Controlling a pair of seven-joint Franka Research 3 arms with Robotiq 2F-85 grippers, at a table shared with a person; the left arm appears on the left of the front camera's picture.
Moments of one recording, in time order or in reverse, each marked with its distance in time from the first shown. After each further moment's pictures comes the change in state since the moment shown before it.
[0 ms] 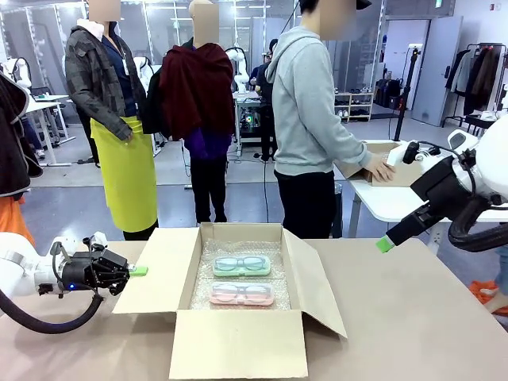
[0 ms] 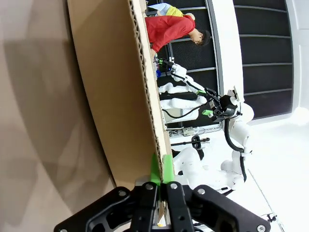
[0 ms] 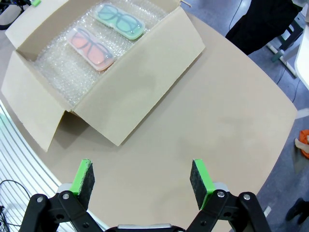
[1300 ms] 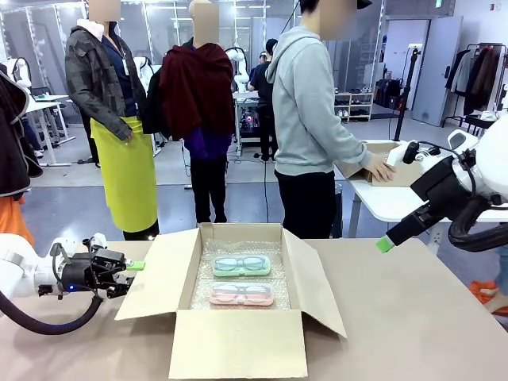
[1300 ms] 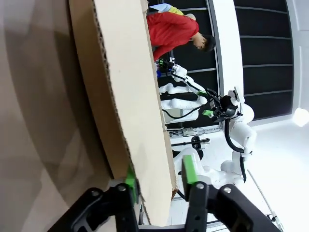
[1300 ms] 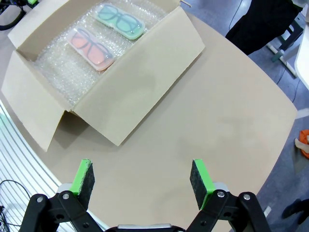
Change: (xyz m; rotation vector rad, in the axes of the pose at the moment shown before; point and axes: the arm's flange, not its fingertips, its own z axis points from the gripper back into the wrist) left arm -0.001 0.001 0.000 0.000 -0.002 0.005; right arm 0.000 0.000 0.000 0.000 0.000 0.000
